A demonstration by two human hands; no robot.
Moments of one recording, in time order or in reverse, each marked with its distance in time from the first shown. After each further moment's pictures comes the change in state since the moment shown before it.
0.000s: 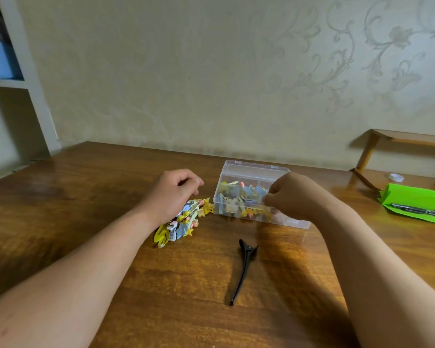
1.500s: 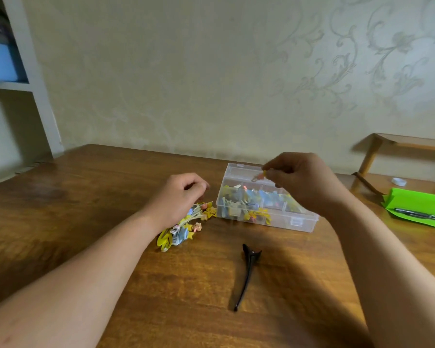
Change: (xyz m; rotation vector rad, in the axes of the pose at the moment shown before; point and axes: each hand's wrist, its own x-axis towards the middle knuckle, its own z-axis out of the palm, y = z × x) left_hand 0.001 -0.001 0.001 -0.025 -0.031 0.011; right_hand -0.009 -0.005 -0.028 0.496 0.238 -0.230
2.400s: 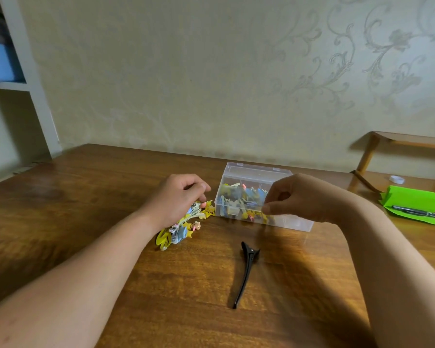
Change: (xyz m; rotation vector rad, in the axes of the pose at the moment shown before) left_hand 0.001 -0.001 0.000 0.057 -0.042 0.012; right_hand -0.003 0.025 -0.006 -0.273 -0.473 0.041
